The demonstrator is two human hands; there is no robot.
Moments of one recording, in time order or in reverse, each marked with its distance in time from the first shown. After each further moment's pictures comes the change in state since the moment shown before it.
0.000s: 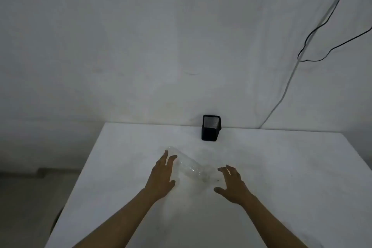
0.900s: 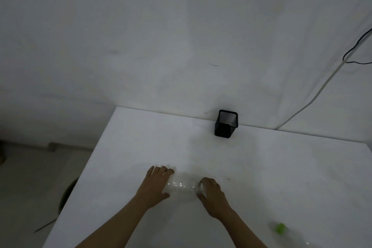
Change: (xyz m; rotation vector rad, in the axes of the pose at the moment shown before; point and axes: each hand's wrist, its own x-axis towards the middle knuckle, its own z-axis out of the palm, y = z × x) left_hand -0.018 -0.085 0.037 0.282 0.044 0.101; right_hand 0.008 -0.058 0.083 0.018 -0.038 -0.102
